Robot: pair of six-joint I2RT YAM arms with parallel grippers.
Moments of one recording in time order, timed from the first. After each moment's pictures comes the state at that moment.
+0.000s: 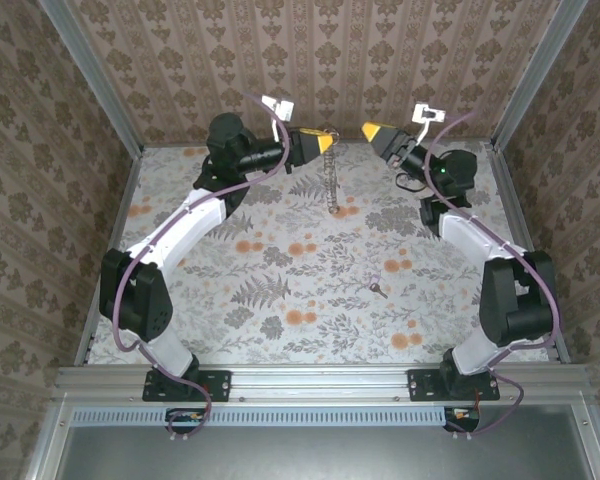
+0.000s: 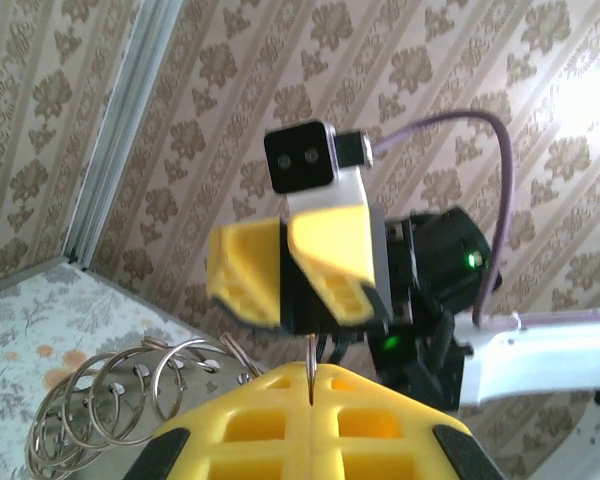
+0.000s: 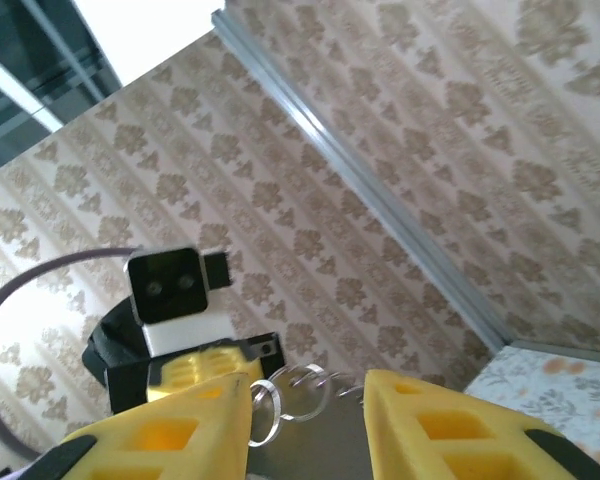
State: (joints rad) left arm -0.51 1.67 1.46 0.38 0.95 -0.59; right arm 0.11 1.59 1.08 1.05 -0.78 1.13
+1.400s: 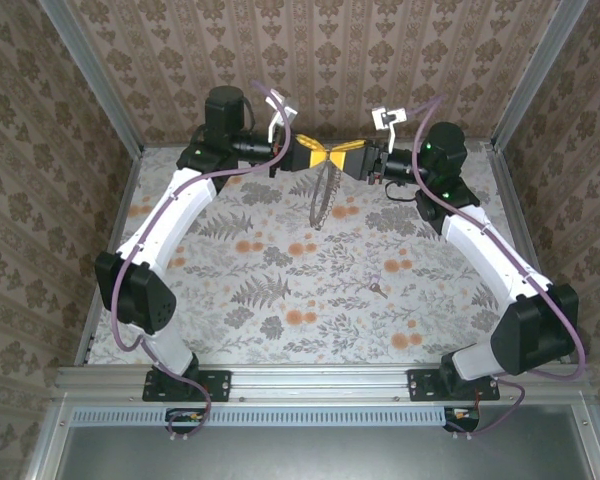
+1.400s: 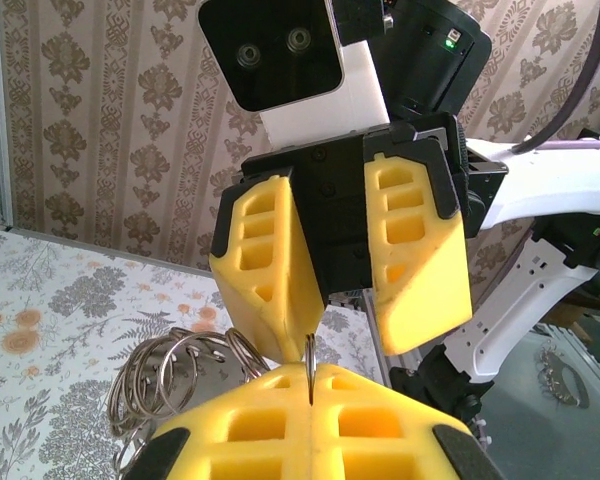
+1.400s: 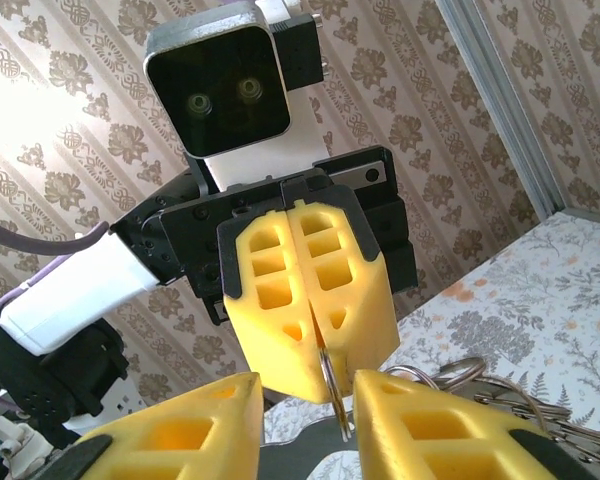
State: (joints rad) left arm -0.47 1.72 1.76 -0.27 1.26 -0.08; right arm 0.27 1.44 1.27 0.33 -1.00 0.68
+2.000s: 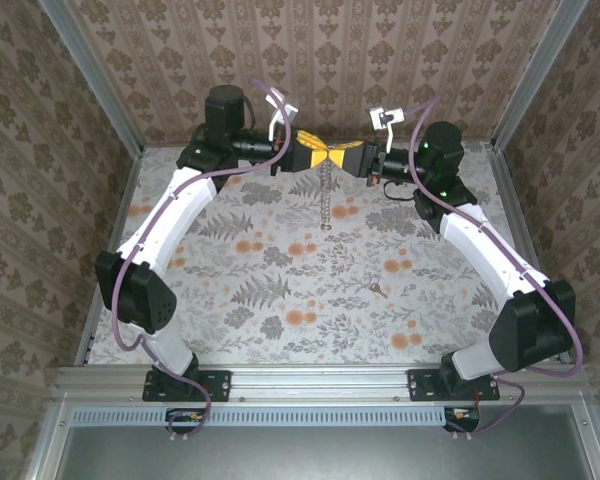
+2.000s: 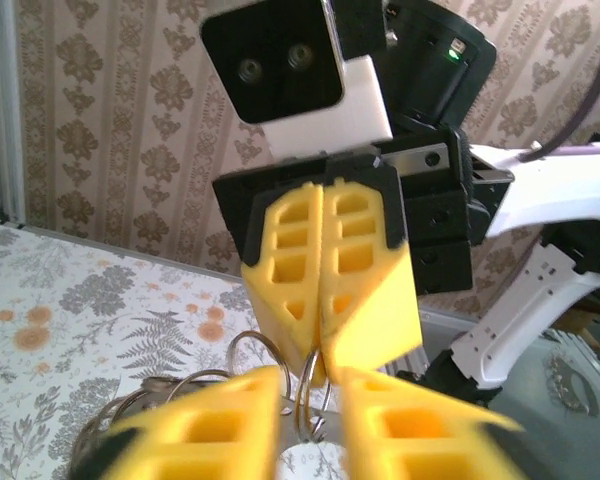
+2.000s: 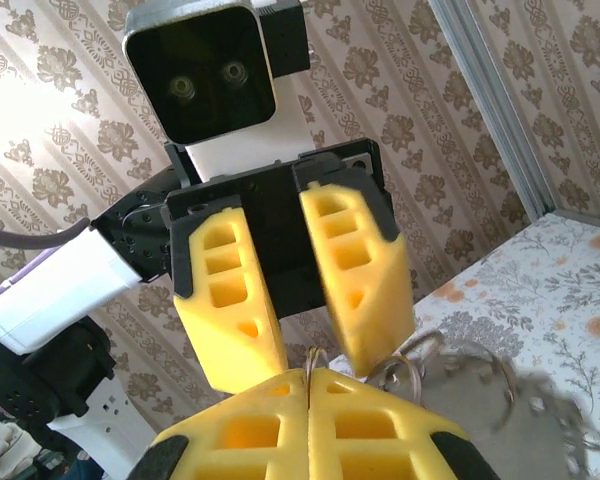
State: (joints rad) left arm -0.47 1.72 1.77 -0.26 1.21 -0.10; right arm 0.27 1.46 1.27 0.33 -1.00 0.65
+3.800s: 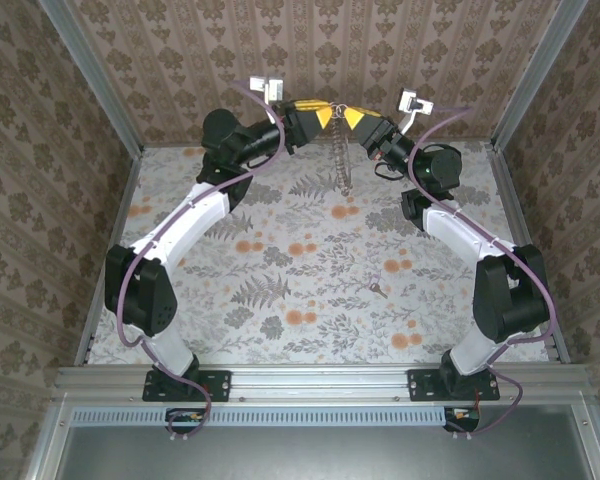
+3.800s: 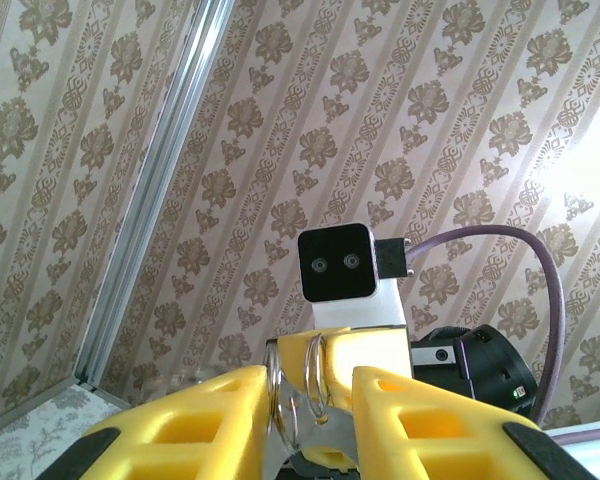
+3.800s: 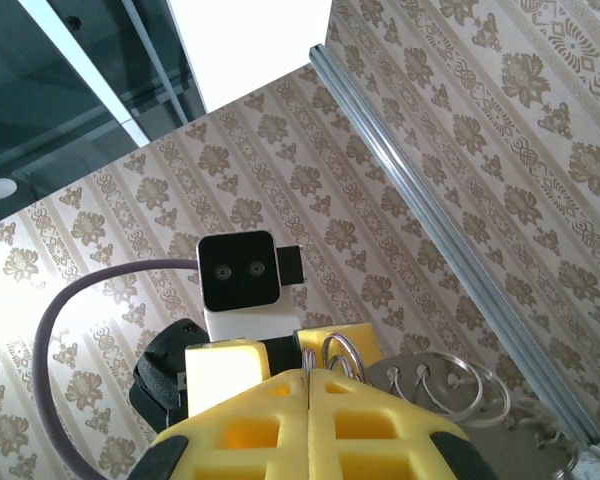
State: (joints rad) left arm -0.52 1.71 1.53 0.63 0.81 -0.73; right arm 0.25 1.64 1.20 1.17 -0.66 1.12
